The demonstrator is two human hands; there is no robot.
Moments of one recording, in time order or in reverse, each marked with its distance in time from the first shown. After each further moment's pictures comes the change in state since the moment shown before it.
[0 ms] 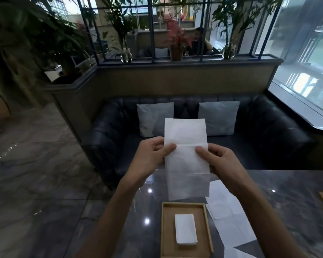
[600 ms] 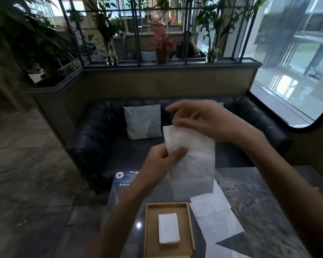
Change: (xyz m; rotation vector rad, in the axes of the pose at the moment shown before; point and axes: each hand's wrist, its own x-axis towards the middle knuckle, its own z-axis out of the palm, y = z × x) left_hand -0.016 0.007 0.085 -0.064 -0.094 0.036; right_hand 0.019 -0.116 -0.047 -0.960 -0.285 -0.614
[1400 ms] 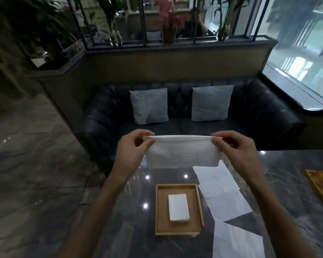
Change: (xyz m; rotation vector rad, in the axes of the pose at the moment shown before) left_hand -0.019 -0.039 -0.090 0.406 0.328 0.113; right_hand -0.098 0.050 0.121 0.479 0.536 0.471
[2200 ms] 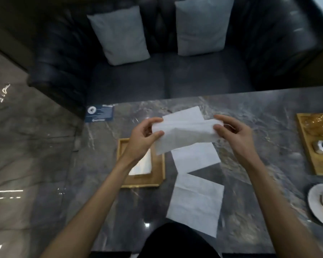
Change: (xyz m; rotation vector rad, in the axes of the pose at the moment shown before) left_hand -0.025 -0.098 0.263 -0.190 -0.277 -0.338; right_hand 0.002 0.254 -0.137 0.186 -0.071 0.448
